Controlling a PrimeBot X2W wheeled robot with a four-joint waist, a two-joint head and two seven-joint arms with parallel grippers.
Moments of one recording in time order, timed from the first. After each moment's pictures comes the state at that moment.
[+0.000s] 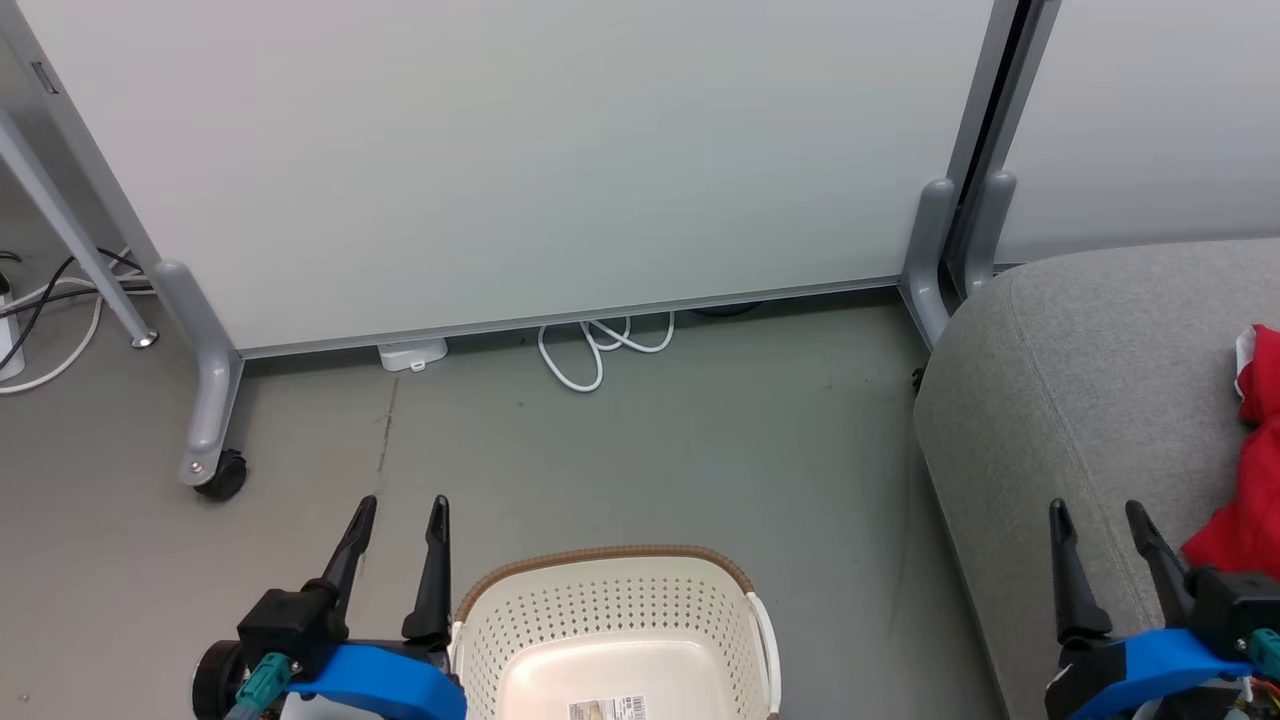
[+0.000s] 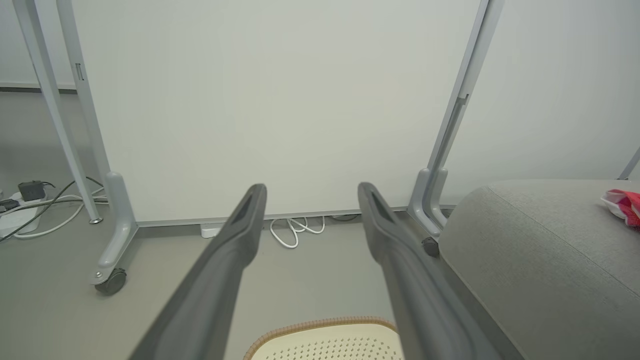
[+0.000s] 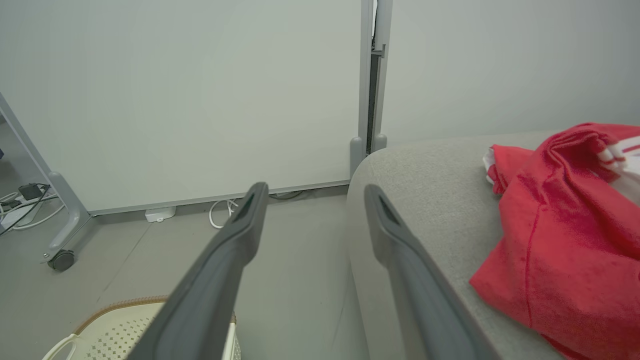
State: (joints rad) left arm -0.06 0.08 -0.15 0.34 -0.26 -0.13 -0.26; right arm -0.03 -0.06 -0.19 0.23 0.09 0.13 -0.15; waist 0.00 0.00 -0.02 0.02
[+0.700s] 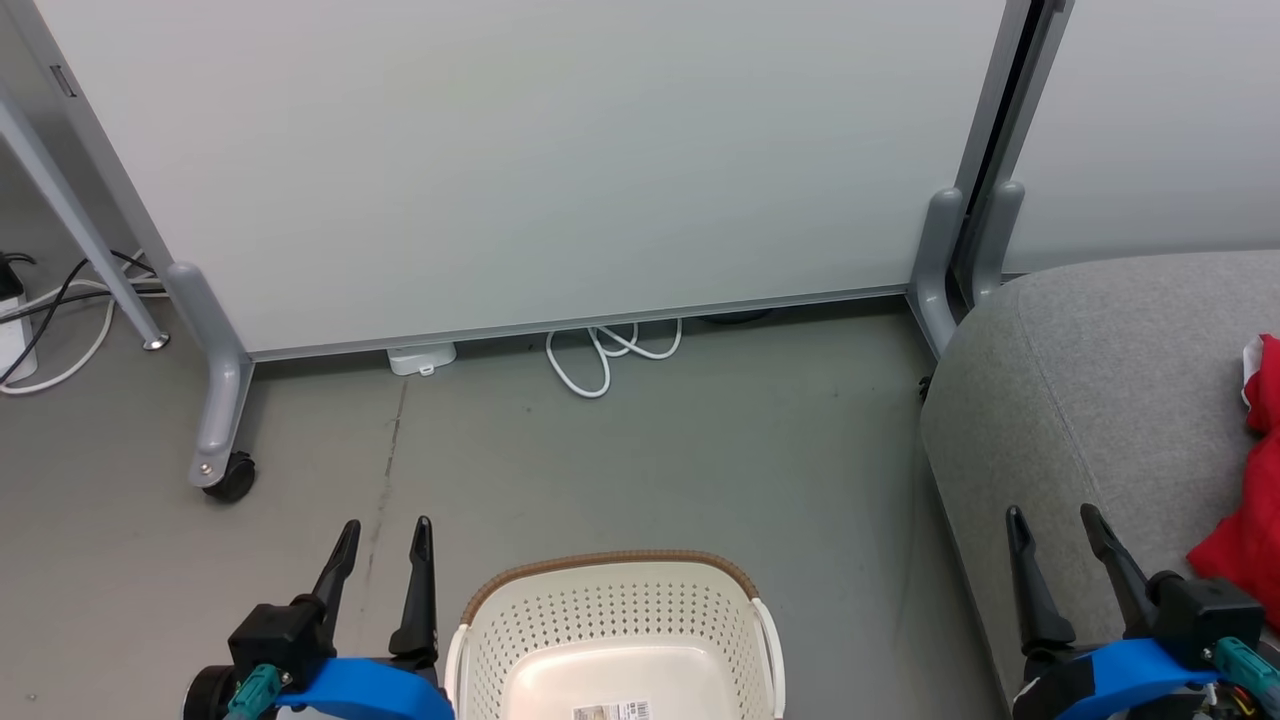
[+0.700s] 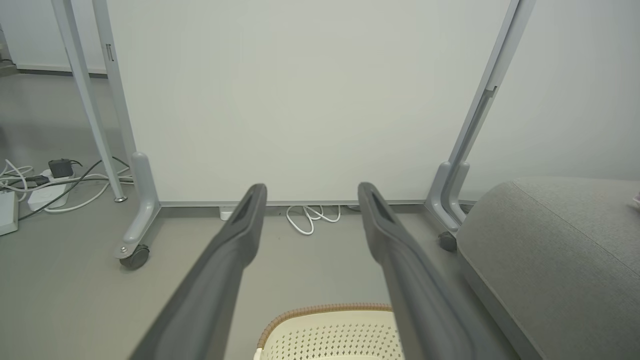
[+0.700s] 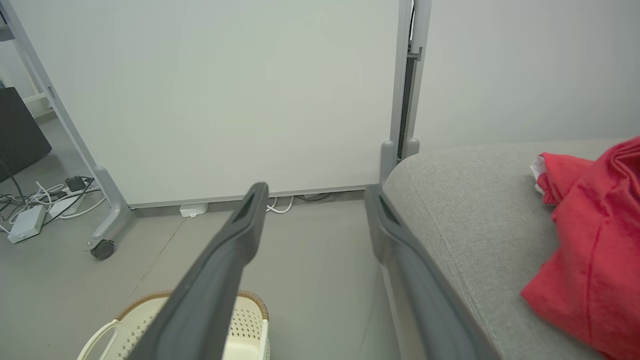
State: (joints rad) left arm -0.06 0.08 -0.11 0.39 -0.26 -0.13 -0.26; right arm 0.00 -0.05 -0.10 0.18 0.12 0.13 -0.15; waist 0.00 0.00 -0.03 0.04
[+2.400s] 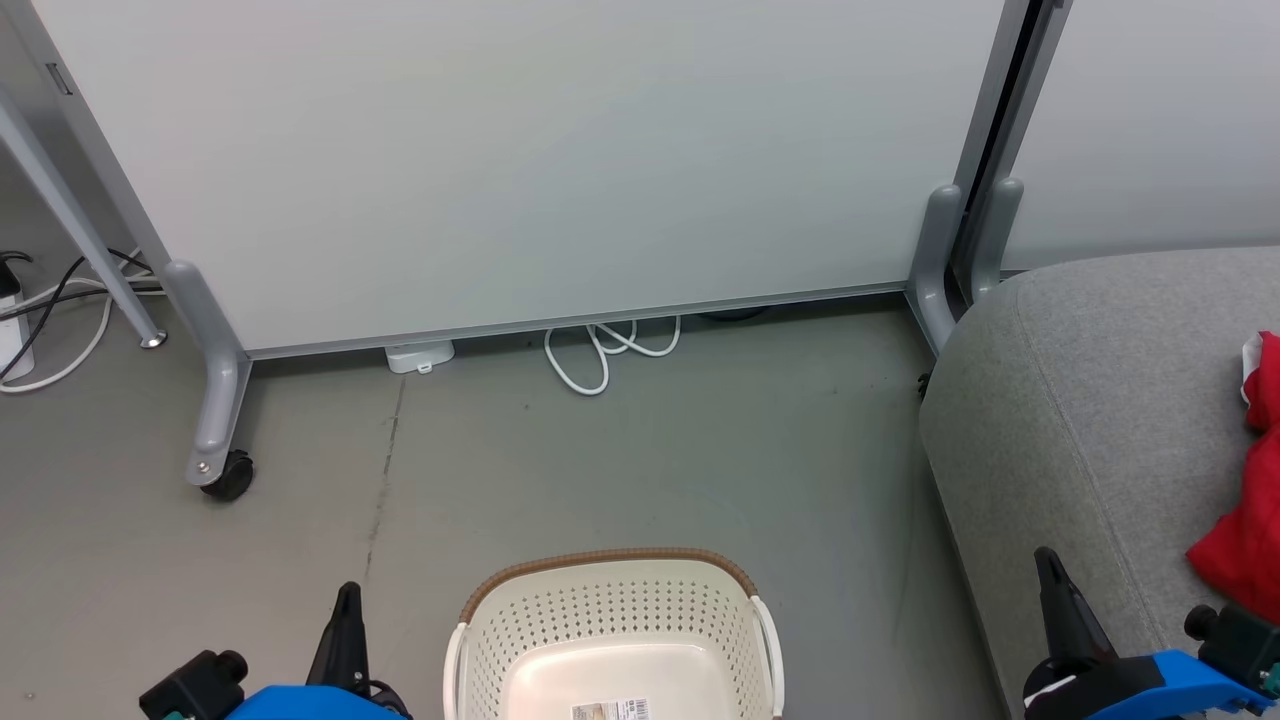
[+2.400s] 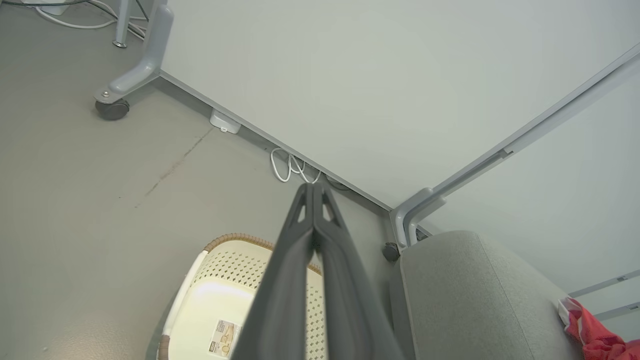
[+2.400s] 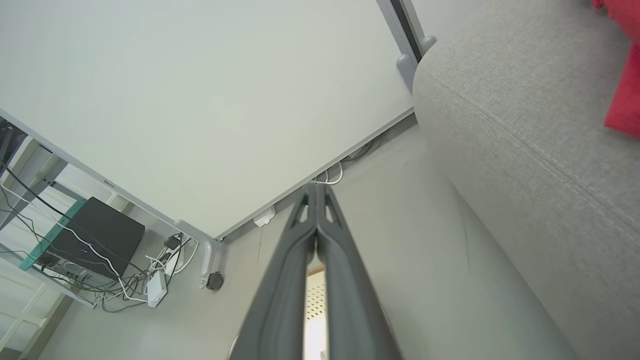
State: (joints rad) left arm 0.00 0.06 -0.04 0.42 -0.74 -0.13 -0.12; right arm 0.01 -0.04 -0.09 0.28 0.64 0.13 -0.05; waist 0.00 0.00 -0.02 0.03
